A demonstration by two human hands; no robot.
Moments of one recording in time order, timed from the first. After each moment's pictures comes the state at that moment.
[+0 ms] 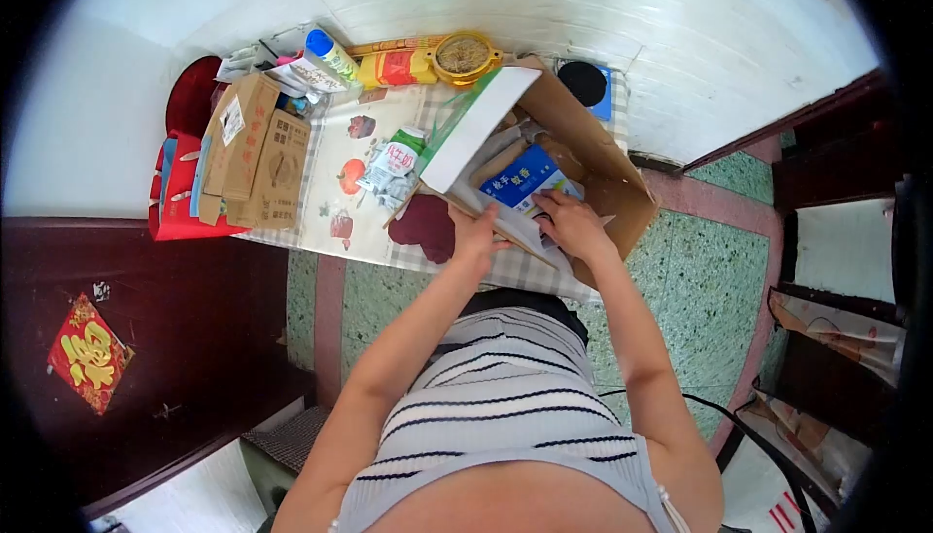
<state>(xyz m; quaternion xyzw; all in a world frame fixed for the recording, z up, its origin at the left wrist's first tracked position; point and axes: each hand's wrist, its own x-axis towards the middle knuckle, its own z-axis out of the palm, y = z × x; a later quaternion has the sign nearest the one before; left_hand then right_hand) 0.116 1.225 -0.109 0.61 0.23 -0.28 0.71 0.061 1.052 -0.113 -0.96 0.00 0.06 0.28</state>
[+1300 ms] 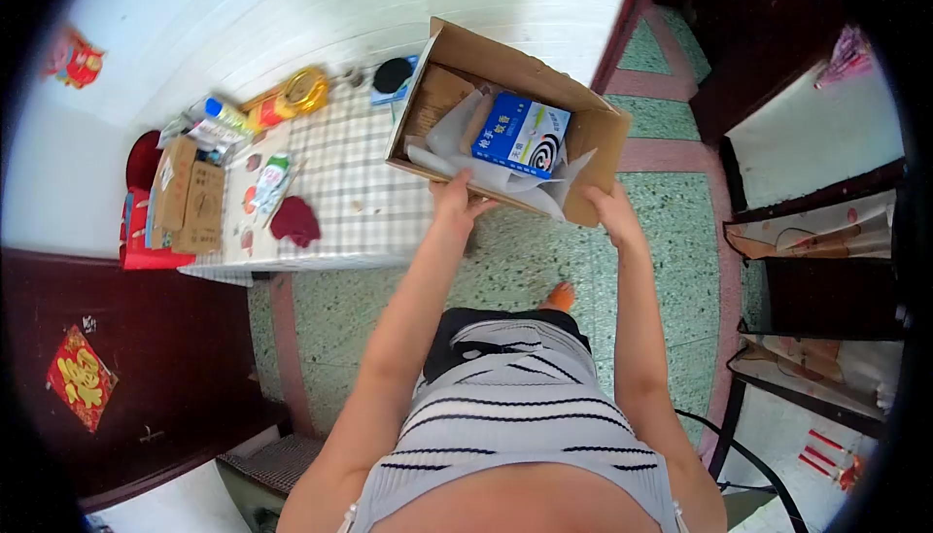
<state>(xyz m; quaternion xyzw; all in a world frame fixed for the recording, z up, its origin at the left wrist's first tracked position) -0.065 0.974 -0.110 0.53 0.19 -0.32 0.76 -0.234 0.776 -0.095 -0.69 0.31 -0.12 0.64</state>
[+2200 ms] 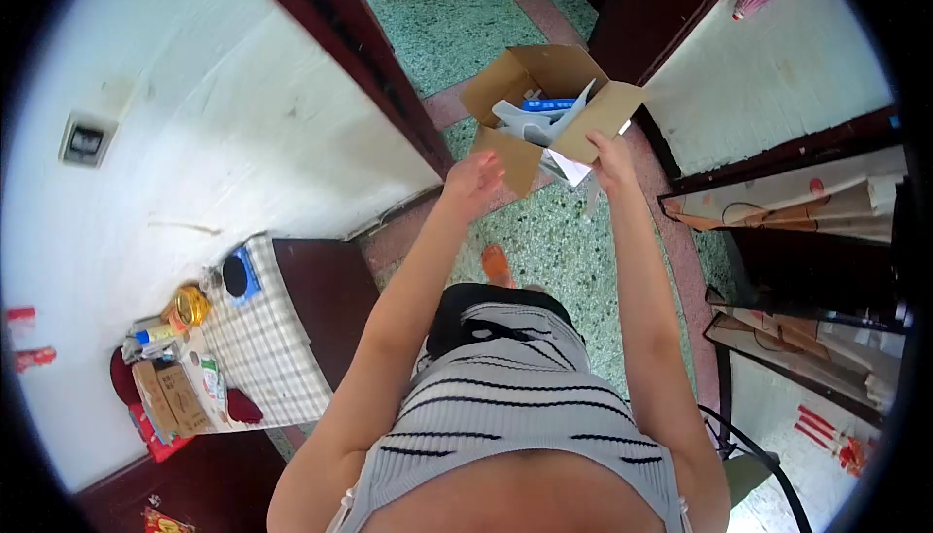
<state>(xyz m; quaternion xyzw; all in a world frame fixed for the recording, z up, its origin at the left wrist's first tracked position) -0.055 0.454 -0.164 0.53 0.04 -0.59 0.61 -0.249 0.289 -0.145 -0.40 0.42 -0.35 0.74</state>
